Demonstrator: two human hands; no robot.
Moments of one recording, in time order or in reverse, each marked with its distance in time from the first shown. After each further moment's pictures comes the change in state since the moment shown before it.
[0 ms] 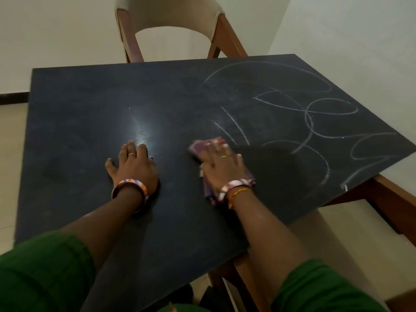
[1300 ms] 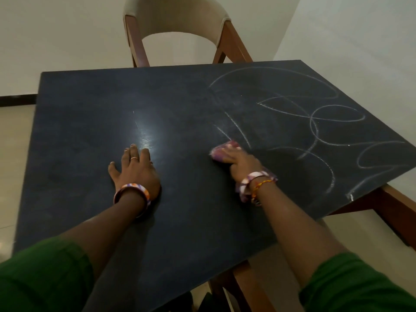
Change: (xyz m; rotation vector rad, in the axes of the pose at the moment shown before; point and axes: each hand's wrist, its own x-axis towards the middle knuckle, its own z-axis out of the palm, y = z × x) left_hand -0.003 0.005 0.001 0.002 0.015 -0.019; right_hand 0.022 0.047 -0.024 0.232 -0.053 -0.029
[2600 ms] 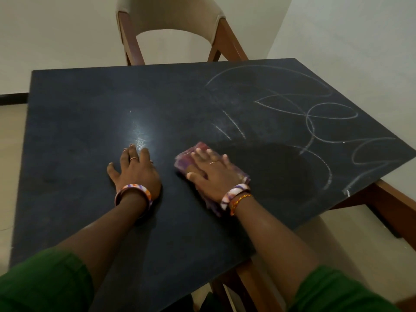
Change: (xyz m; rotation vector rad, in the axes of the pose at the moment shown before) left_hand 0.002 -0.001 -0.001 -0.006 -0.007 0.003; right_hand -0.019 -0.060 0.035 -0.234 -0.050 -0.105
